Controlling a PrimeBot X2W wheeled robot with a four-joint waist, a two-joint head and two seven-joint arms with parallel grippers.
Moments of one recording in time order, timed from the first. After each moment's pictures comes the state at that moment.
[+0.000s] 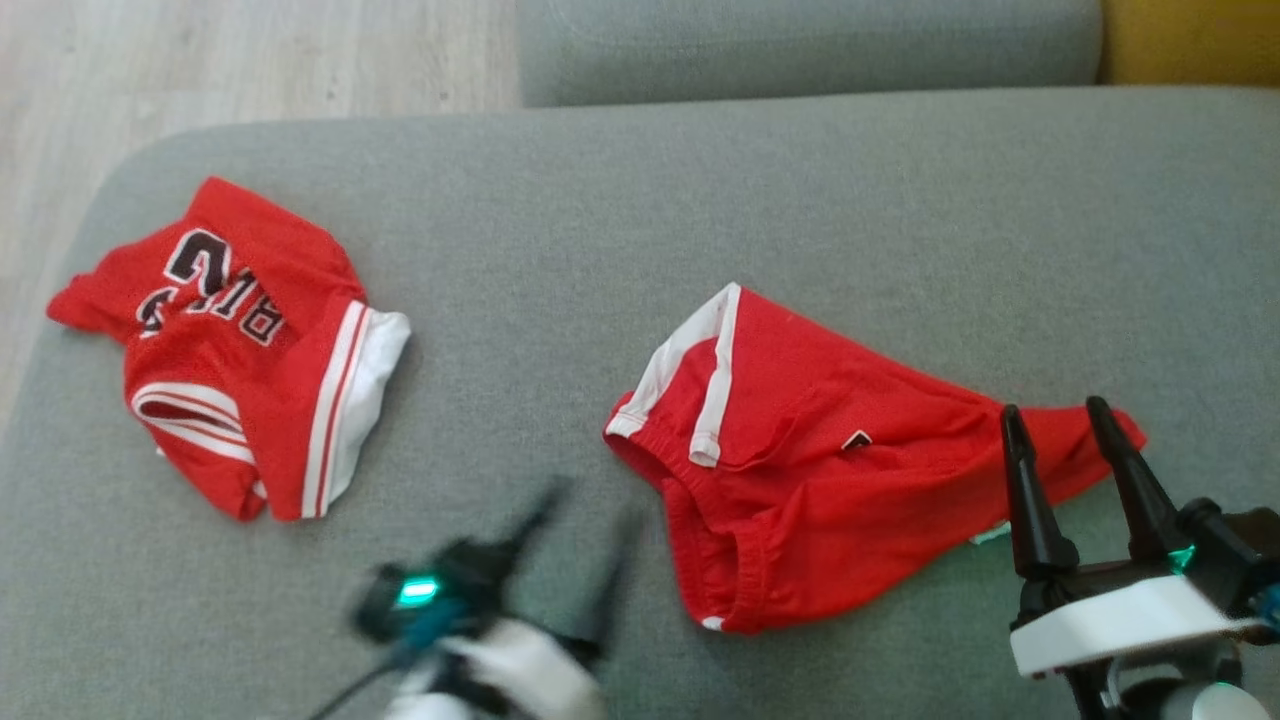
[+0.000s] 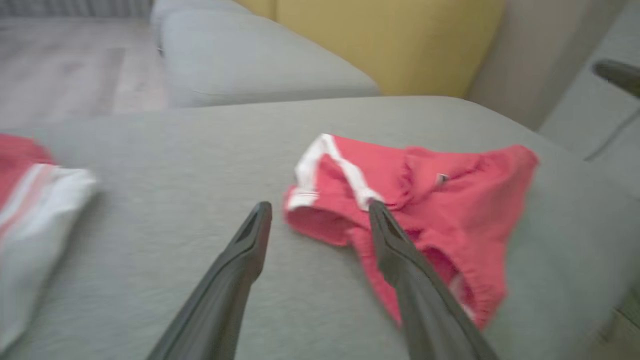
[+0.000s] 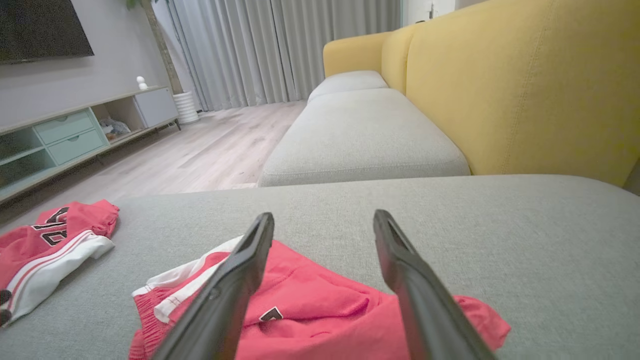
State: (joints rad) left arm -0.17 0.33 -0.79 0.06 -0.54 0.14 0.00; right arm 0.15 -0.04 0.00 -0.19 0.17 0.13 0.04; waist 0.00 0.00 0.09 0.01
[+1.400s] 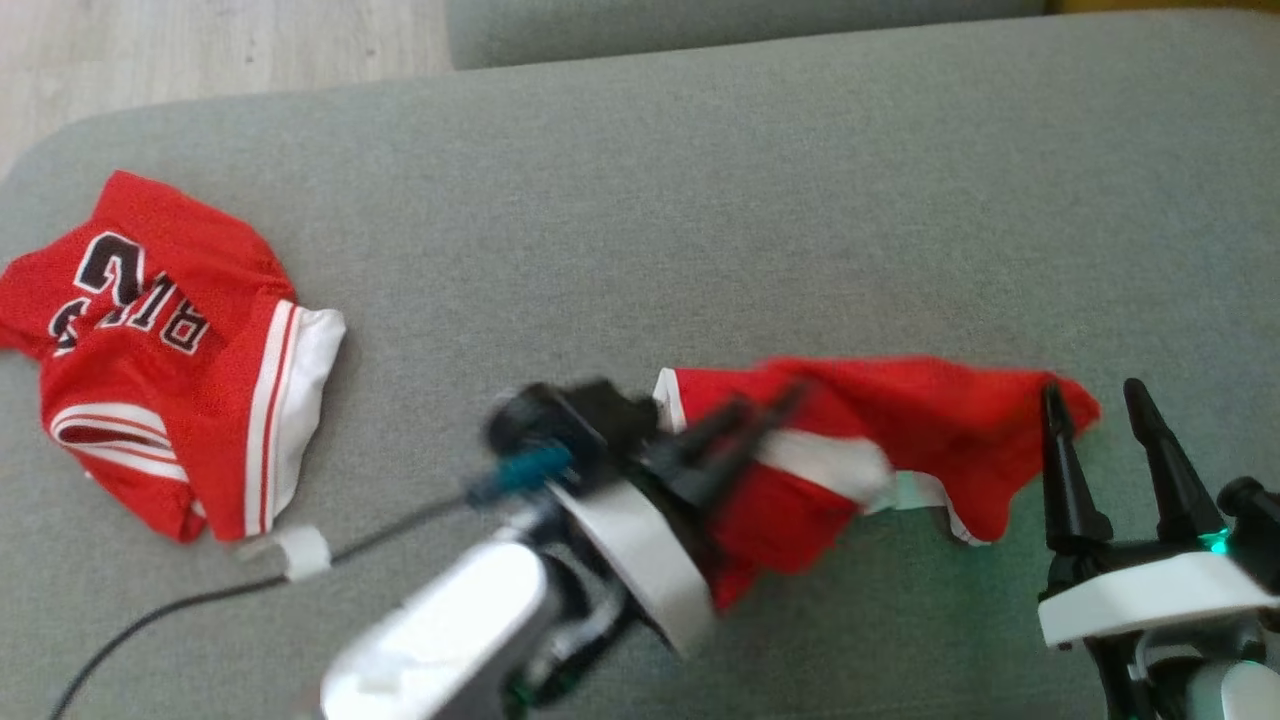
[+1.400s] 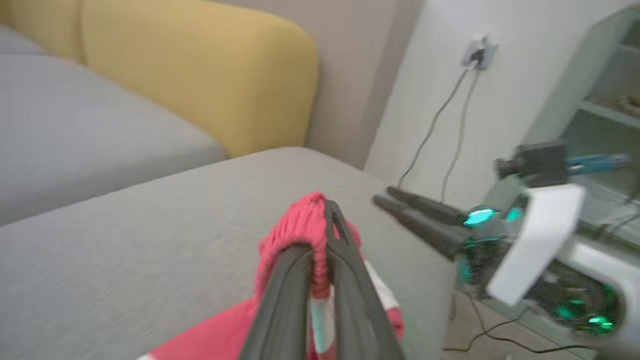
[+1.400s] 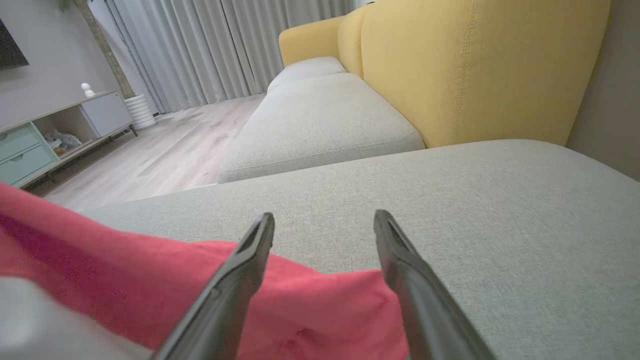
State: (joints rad) left arm -0.49 0.23 -0.92 -0.10 -0.65 -0.02 0.17; right arm 0.11 -0.04 -0.05 -0.15 0.23 0.13 0.04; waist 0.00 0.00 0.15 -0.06
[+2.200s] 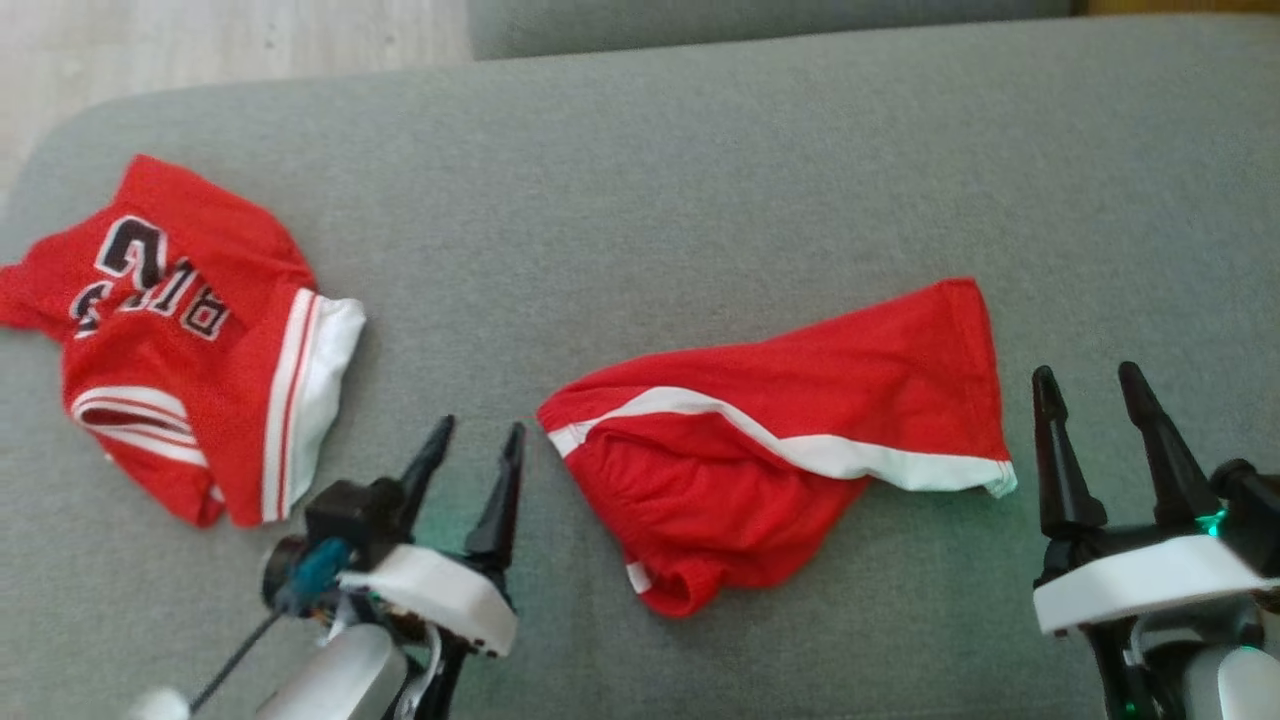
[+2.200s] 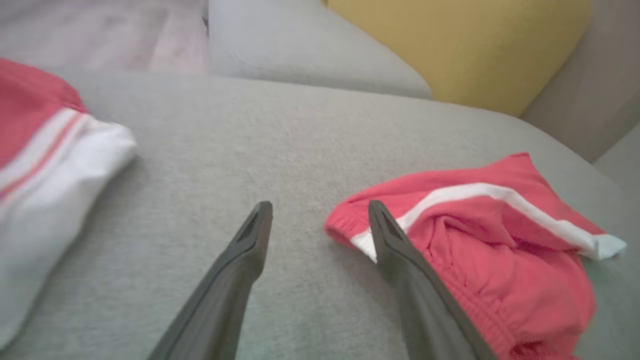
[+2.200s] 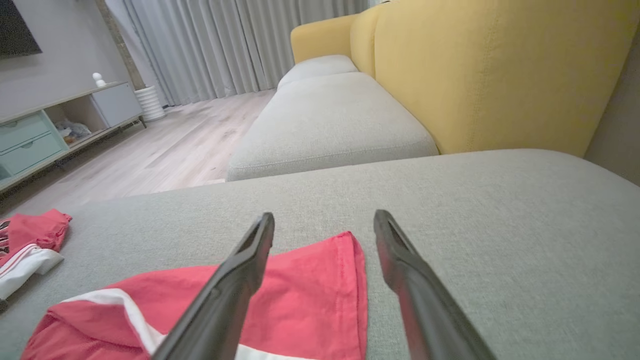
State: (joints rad) left arm -0.28 0.30 -0.71 0.30 -0.72 0.11 -0.14; right arm 0.09 -0.04 -0.05 -0.16 0.20 0.13 0.06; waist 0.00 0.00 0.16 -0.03
